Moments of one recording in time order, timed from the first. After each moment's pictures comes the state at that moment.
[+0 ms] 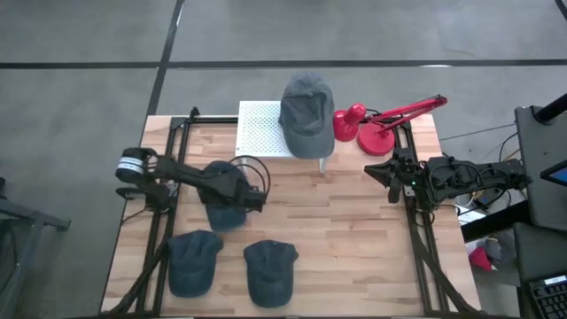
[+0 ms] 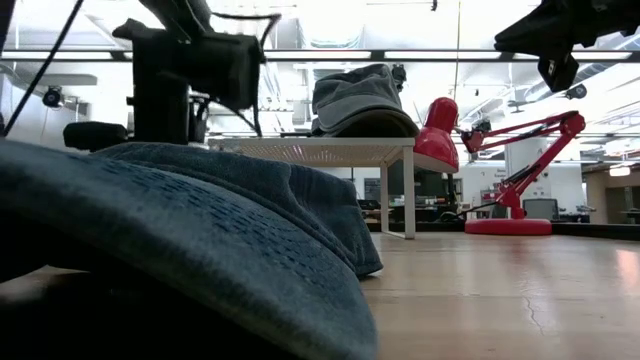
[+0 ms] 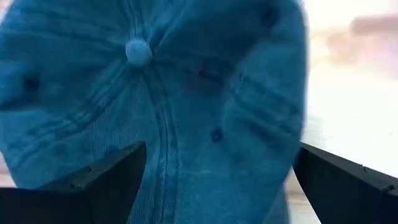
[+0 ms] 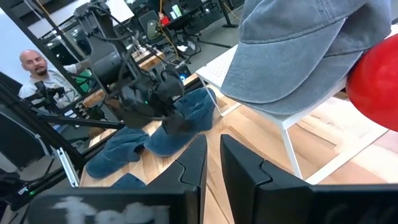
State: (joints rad) left arm -0.09 1.68 1.02 -1.01 -0.38 -1.70; right arm 0.16 0.35 0.48 -0.32 0.42 0.60
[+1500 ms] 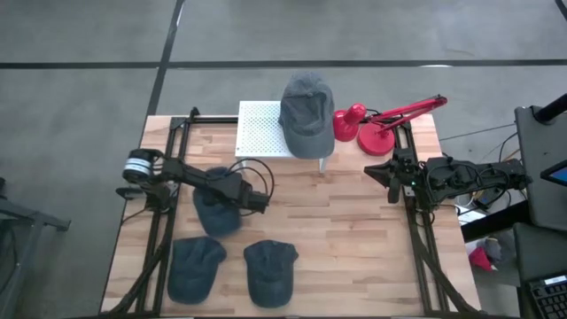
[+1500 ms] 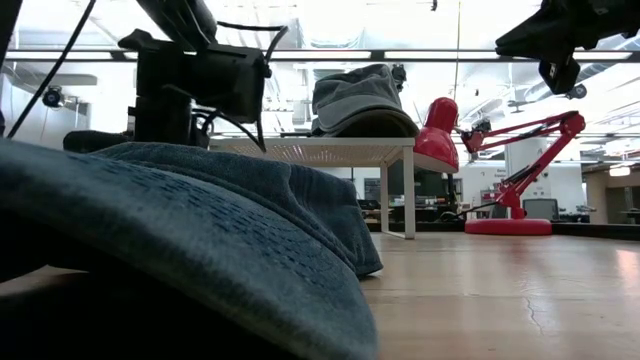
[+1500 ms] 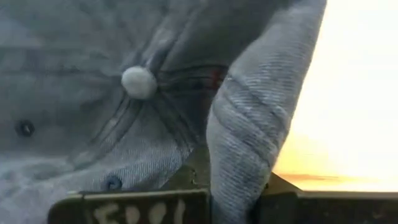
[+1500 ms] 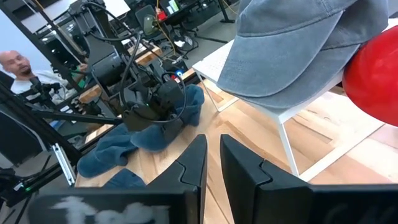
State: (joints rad) left arm -0.08 1.73 1.02 -0.98 -0.31 -1.65; right arm 0.16 0.35 0.48 -0.34 0.42 0.60
